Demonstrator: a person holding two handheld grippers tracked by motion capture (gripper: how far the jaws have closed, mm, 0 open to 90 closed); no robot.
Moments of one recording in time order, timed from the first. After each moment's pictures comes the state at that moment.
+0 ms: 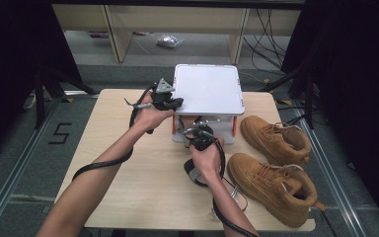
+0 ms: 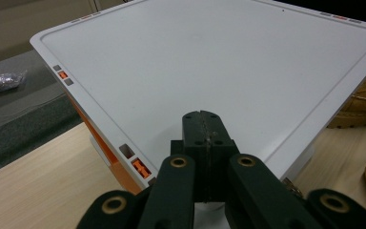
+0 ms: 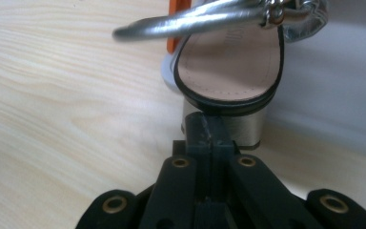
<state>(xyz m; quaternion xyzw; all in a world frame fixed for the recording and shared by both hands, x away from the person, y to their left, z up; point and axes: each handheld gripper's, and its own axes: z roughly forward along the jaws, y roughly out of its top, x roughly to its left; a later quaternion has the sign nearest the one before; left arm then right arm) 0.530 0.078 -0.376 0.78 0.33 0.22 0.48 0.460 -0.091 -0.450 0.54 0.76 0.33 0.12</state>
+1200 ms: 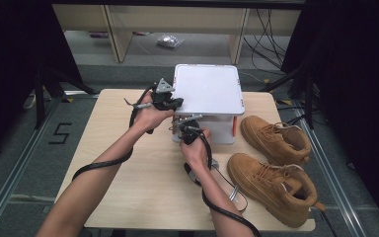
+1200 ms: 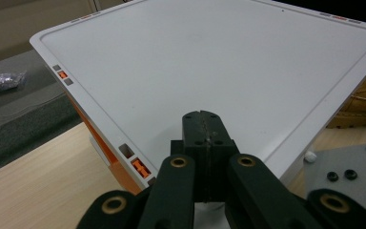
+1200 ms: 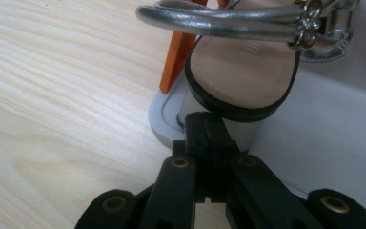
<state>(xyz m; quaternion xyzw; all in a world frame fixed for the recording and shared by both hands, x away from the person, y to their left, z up) 0.530 0.078 -0.376 0.78 0.33 0.22 0.48 0.496 -0.057 -0.473 0.49 0.79 0.31 0.19</state>
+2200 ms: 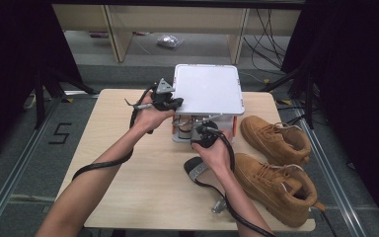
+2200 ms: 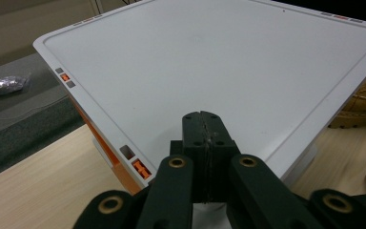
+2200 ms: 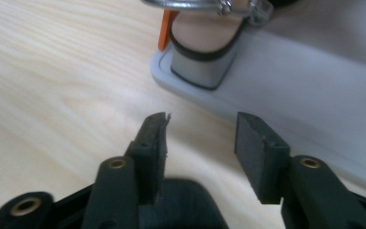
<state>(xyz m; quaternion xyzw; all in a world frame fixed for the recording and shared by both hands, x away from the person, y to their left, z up) 0.528 0.079 -0.374 0.79 0.33 0.23 0.47 0.456 -0.111 -0.425 0.50 0.80 0.30 0.13</state>
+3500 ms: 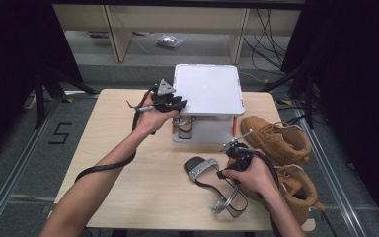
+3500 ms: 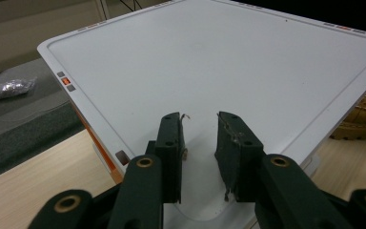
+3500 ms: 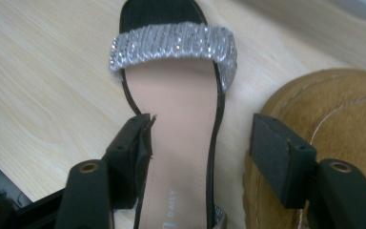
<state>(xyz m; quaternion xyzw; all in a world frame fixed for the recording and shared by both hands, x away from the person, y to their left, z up) 0.527 0.072 -0.379 0.77 0.34 0.23 0.49 0.391 -0.190 -0.420 0.48 0.85 0.20 0.02</state>
